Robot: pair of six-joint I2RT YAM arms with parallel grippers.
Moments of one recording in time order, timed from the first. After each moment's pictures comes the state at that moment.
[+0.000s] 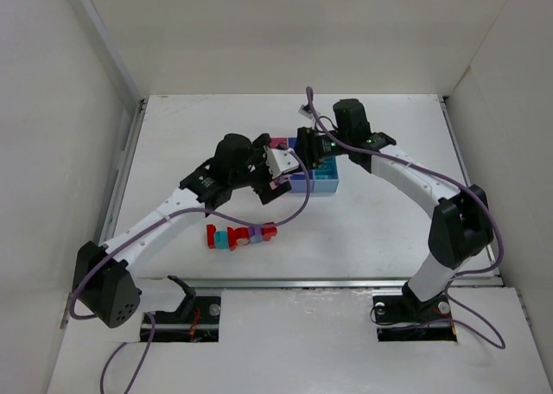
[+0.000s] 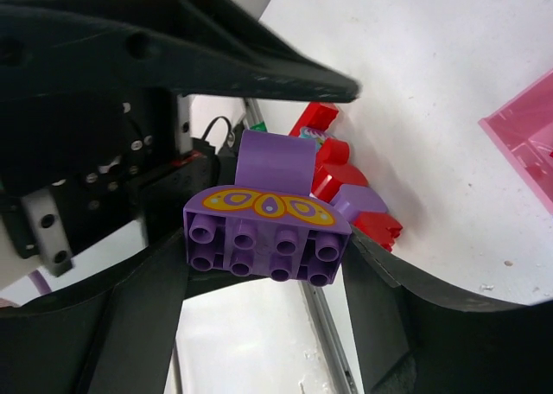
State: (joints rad) left arm -0.63 1.26 1.03 -0.28 0.31 0.56; right arm 0.49 1.68 1.38 -0.23 -0.97 0.49
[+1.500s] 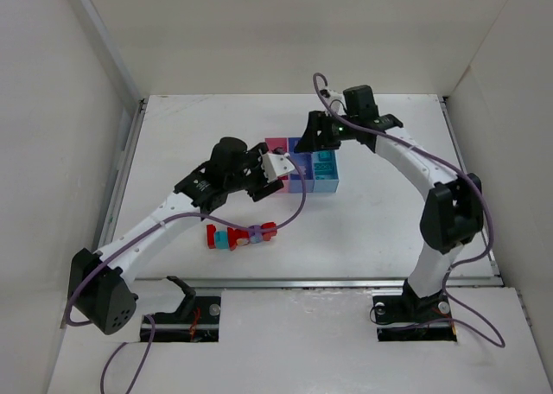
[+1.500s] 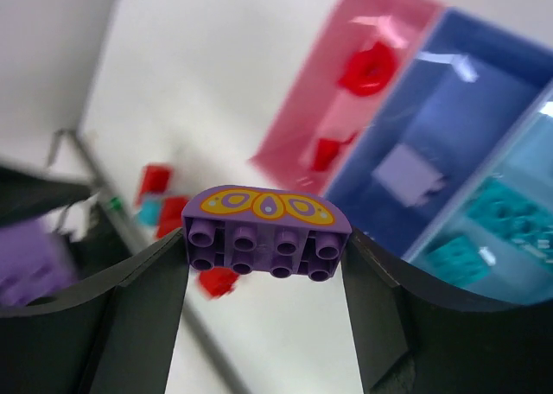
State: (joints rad) left arm -0.63 1.22 1.01 -0.33 0.26 0.61; right arm 0.37 1.78 1.55 -0.46 -0.67 0.31
